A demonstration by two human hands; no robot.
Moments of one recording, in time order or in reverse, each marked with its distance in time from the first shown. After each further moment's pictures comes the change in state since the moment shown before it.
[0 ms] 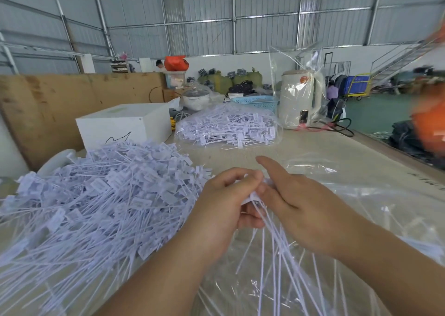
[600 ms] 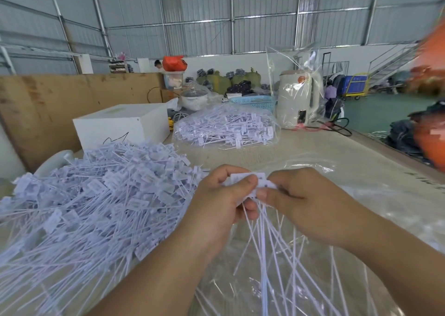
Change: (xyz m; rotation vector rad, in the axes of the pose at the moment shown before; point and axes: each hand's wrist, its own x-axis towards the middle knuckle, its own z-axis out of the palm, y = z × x) left_hand 0.004 -0.001 0.000 -0.020 0.101 0.022; right_hand 0.003 0.007 -0.011 0.092 0.019 0.036
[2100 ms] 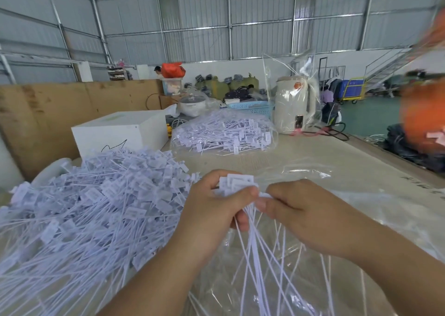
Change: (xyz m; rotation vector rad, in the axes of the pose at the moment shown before) left_hand -0.002 0.002 -0.007 0.208 0.000 0.129; right_hand -0.004 0.005 -0.005 0.009 -0.048 0.046
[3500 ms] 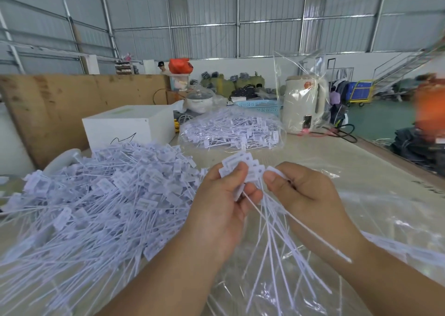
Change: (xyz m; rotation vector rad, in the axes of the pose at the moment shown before) left_hand 0.000 0.012 0.010 -0.675 0.145 -0.221; right_hand 0.010 -0.016 0.034 0.546 0.432 -0.065
